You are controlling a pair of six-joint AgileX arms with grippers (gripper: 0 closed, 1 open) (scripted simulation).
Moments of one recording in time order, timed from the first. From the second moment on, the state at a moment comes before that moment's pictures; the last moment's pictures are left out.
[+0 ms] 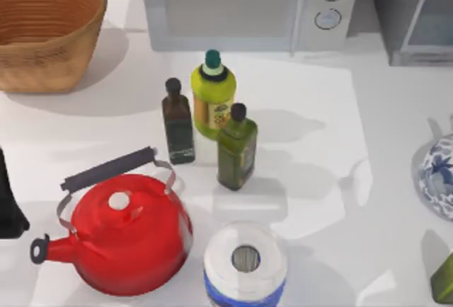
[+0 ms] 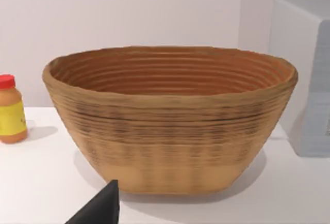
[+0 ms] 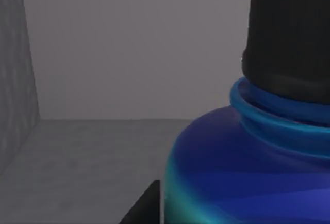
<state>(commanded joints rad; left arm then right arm) 0.00 0.00 0.00 0.00 0.00 0.00 -0.21 2.29 1.17 1.12 -0.17 0.01</state>
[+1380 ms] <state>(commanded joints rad) 0.00 0.00 0.00 0.00 0.00 0.00 -0.21 2.15 1.19 0.96 -0.17 0.01</state>
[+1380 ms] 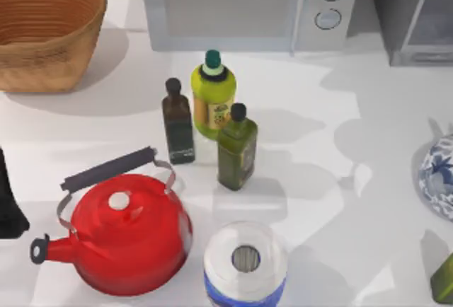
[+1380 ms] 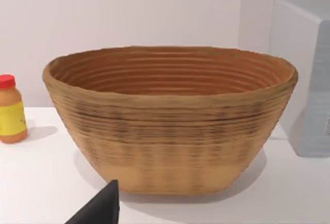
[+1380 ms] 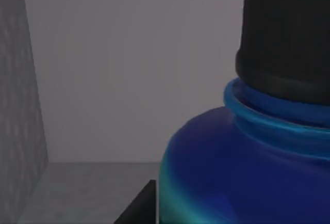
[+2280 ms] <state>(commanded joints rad) 0.00 0.00 0.00 0.00 0.00 0.00 -0.26 1.89 0.75 1.14 -0.23 0.02</state>
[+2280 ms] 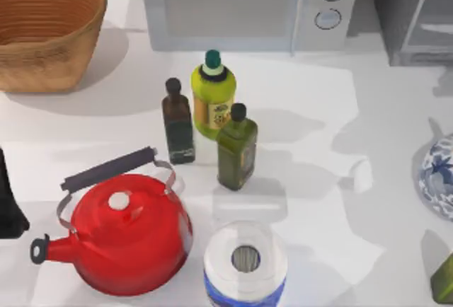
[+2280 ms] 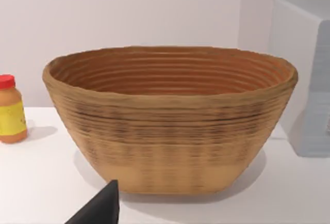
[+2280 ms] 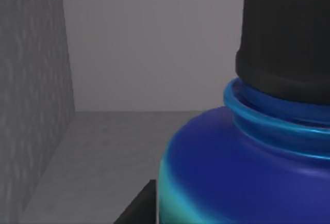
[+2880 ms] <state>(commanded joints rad) 0.00 0.00 0.00 0.00 0.00 0.00 -0.25 1.78 0.73 1.13 -0.24 0.01</state>
